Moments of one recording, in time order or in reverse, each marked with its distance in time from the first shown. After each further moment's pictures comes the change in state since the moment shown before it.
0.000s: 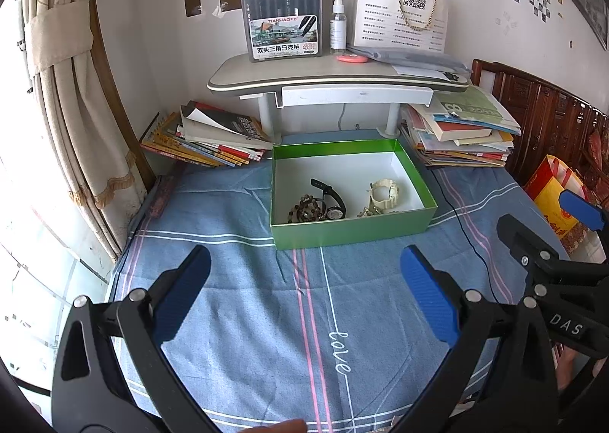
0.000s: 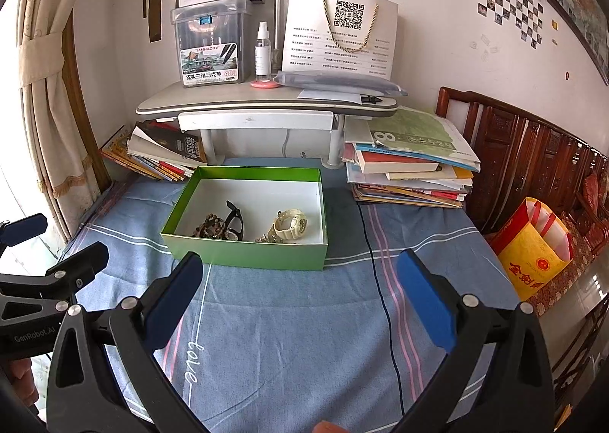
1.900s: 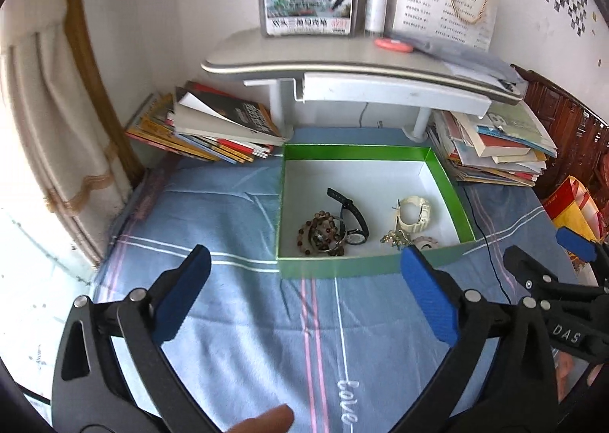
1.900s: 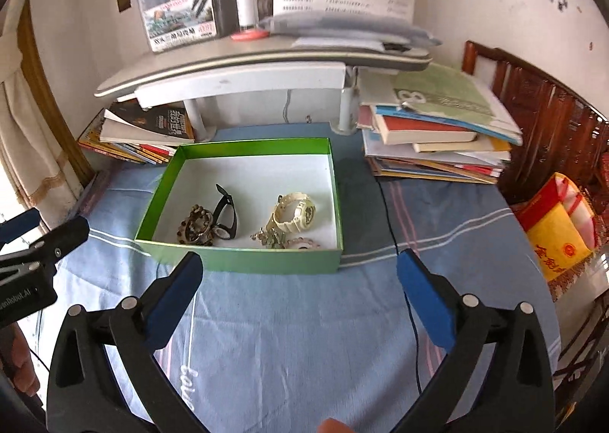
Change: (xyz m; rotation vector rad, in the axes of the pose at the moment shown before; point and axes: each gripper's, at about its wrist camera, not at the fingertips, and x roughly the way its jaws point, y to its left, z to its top) left arm 0.082 0.020 0.039 -0.079 0.062 0.030; right arm 0.097 -0.009 0.025 0.041 0.161 0.042
